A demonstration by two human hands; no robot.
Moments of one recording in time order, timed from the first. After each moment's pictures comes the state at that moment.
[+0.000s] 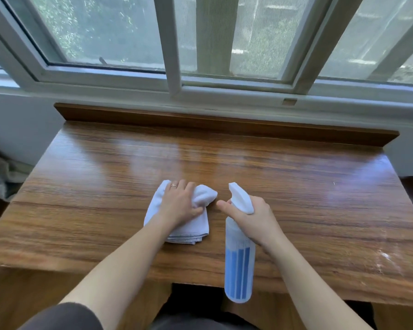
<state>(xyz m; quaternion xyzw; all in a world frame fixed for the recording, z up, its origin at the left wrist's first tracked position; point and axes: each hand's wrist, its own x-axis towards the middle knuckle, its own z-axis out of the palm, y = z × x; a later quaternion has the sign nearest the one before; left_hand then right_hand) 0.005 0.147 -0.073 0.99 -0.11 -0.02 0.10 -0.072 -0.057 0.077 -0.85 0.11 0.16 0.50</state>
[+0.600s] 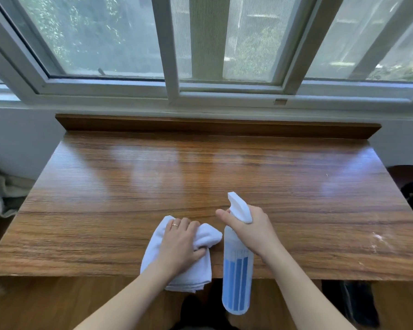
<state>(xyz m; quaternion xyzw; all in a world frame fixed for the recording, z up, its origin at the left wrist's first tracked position) -0.105 0.167 -0.085 0.97 -0.18 0.02 0.14 -0.114 -0.033 0.073 -0.84 0.12 0.15 0.51</state>
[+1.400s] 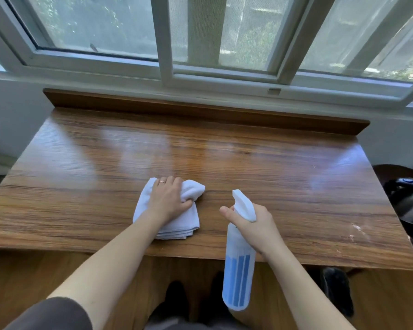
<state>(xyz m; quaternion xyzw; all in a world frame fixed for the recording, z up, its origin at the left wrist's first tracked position) -0.046 0.153 -0.066 0.99 -0.10 0.01 0.11 -0.146 -0.069 0.062 -0.85 0.14 0.14 0.49</state>
